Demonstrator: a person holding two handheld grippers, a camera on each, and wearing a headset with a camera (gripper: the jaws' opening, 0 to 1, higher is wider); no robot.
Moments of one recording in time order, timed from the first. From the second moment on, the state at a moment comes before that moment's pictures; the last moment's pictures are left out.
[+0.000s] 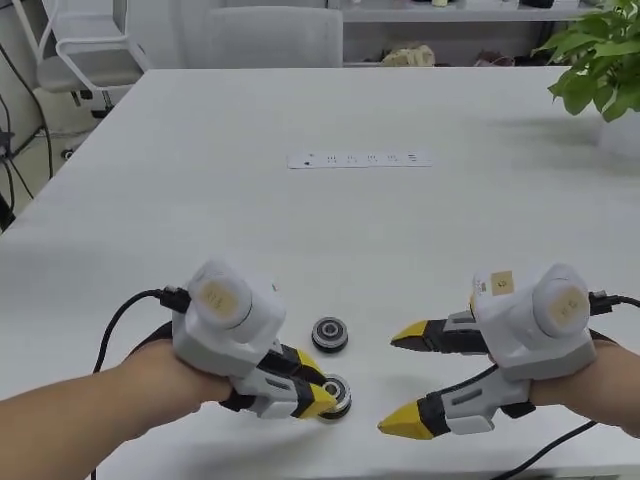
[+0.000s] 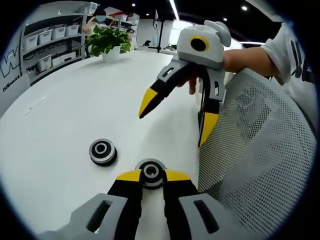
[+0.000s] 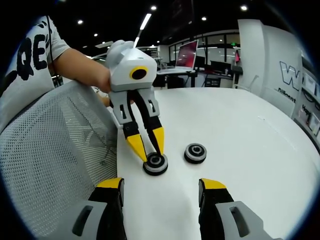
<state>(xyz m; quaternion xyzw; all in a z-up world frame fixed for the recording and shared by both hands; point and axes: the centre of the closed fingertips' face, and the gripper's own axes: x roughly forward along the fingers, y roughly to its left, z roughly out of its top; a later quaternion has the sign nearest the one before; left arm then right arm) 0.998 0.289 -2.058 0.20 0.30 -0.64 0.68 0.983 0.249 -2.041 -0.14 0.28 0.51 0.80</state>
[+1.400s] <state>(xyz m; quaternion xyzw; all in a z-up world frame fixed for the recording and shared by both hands) 0.997 0.287 -2.059 0.26 0.25 -0.65 0.67 0.993 0.261 -2.035 -0.17 0.28 0.52 0.79</state>
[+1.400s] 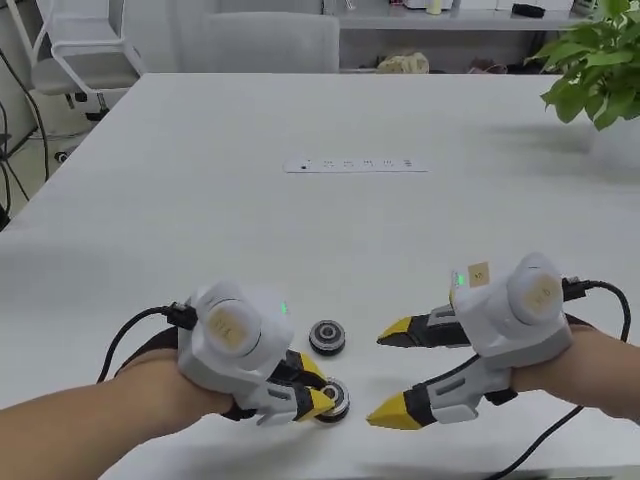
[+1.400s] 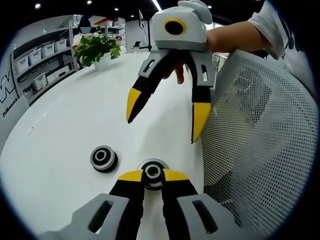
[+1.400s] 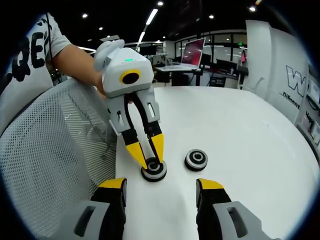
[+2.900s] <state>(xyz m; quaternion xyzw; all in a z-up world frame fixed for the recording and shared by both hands) 0.998 0.287 -2.059 0.25 0.24 -0.65 0.68 0.993 0.295 -2.074 -0.15 0.32 0.54 0.77</state>
